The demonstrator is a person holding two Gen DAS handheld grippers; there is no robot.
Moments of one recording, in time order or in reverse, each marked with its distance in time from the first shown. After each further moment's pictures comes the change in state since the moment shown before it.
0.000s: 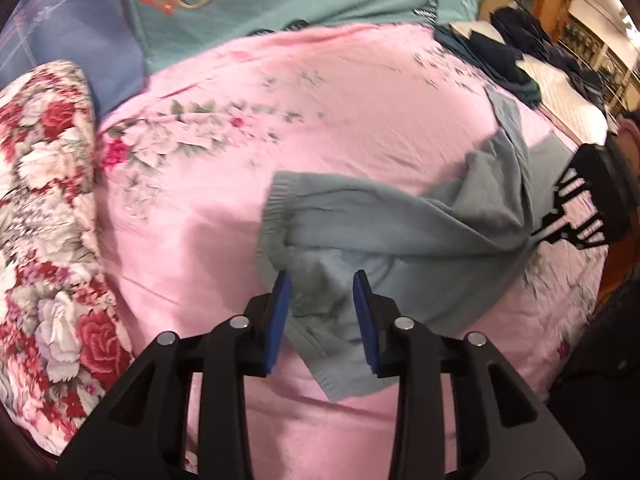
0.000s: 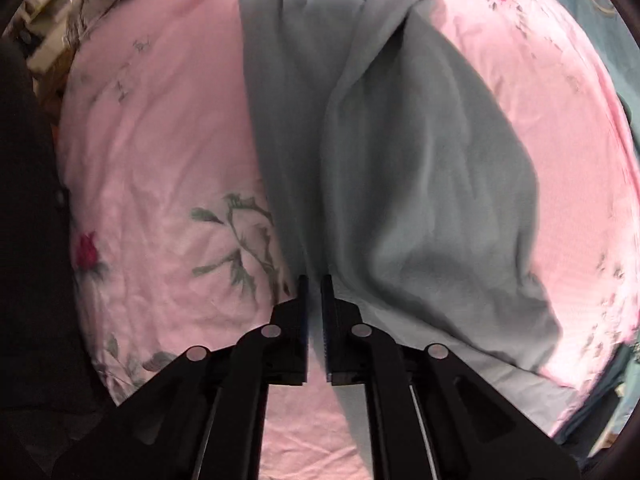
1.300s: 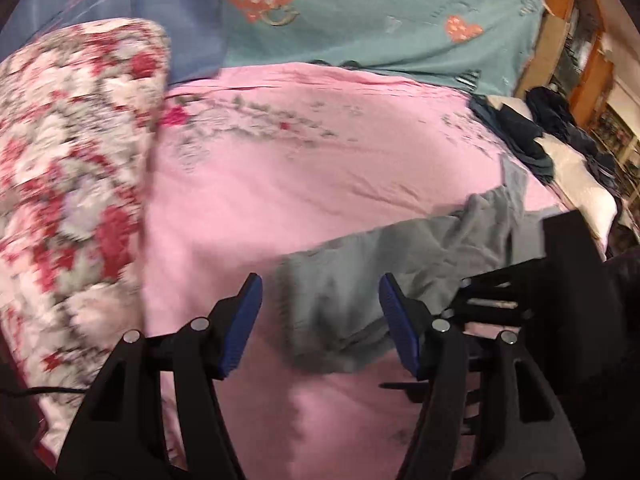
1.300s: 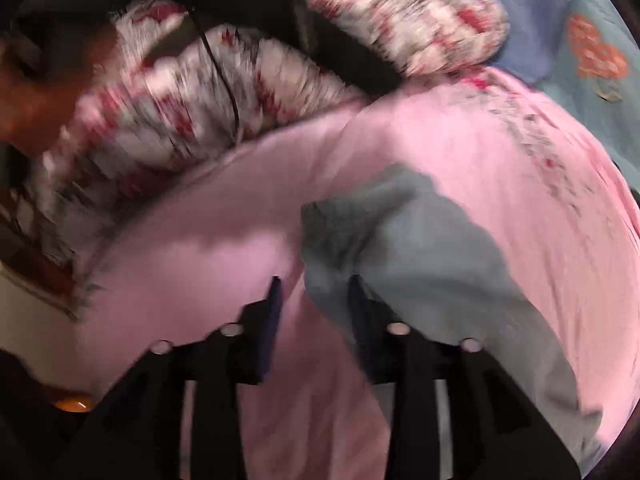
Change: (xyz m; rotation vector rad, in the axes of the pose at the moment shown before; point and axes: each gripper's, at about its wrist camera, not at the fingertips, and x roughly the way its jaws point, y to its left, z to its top) left arm -0.041 -0.009 -0.055 -0.233 -0.167 -0.012; right arm -0.005 0.081 0.174 0.219 -0.507 0.032
